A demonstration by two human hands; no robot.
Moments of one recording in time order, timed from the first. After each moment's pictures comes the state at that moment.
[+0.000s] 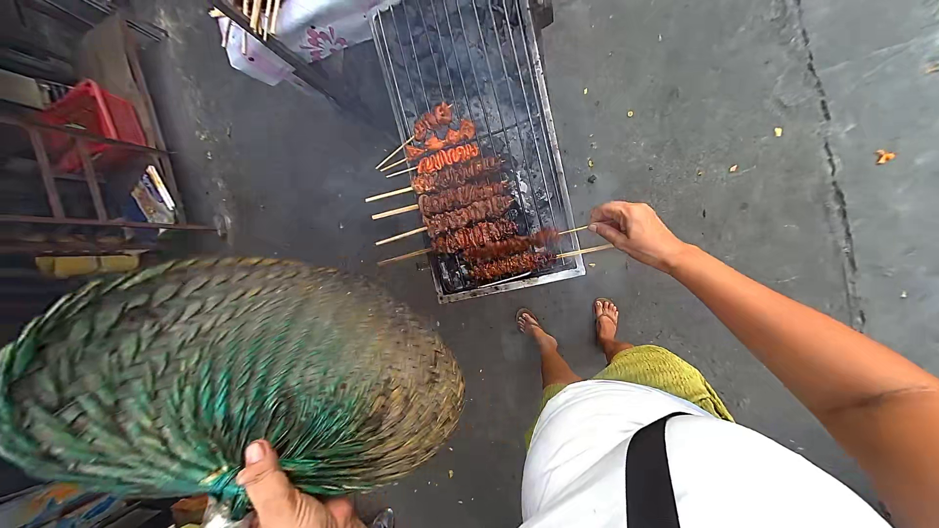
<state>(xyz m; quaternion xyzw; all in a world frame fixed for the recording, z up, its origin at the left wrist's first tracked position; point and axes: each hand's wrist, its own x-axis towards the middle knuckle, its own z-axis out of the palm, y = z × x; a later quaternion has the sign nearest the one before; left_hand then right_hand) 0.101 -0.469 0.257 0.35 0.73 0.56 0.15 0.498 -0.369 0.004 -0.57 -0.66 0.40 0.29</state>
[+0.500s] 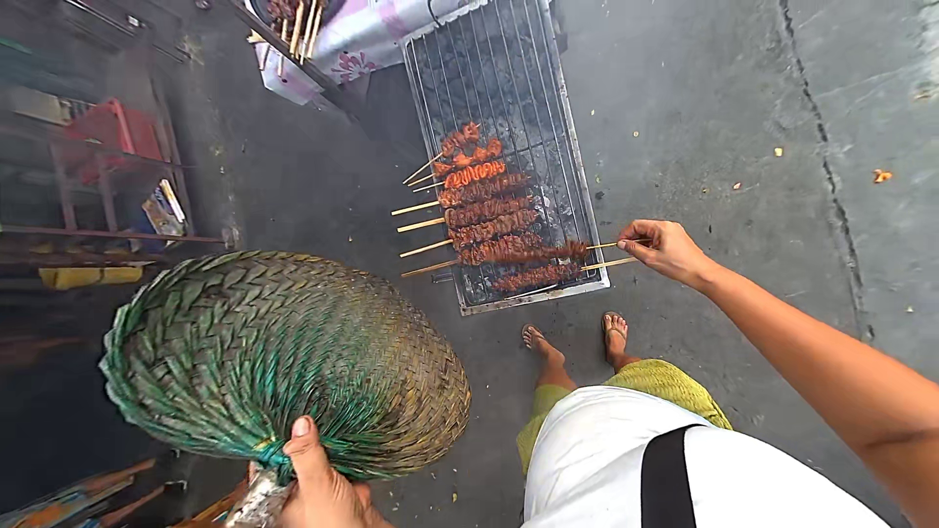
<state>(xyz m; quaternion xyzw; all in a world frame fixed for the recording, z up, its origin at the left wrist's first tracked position) 0.056 -0.445 0.239 0.36 0.75 0.53 0.13 0.488 -0.380 0.022 -0.62 -0.57 0.45 0.29</state>
